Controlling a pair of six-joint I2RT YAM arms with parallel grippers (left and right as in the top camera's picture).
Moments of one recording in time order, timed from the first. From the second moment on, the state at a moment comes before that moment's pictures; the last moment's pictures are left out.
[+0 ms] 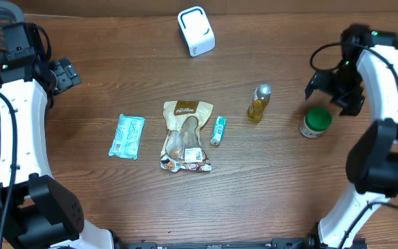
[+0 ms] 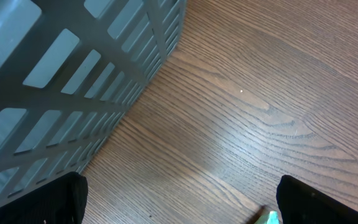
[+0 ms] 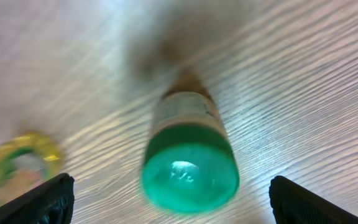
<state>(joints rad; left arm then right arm) 0.27 1.74 1.61 -0.95 -0.20 -0.28 -0.15 2.03 1.84 -1.42 -0.01 0.41</state>
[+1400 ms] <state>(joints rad) 0.27 1.74 1.61 -0.95 -0.20 -0.28 0.27 1.78 1.79 -1.24 -0.04 0.38</state>
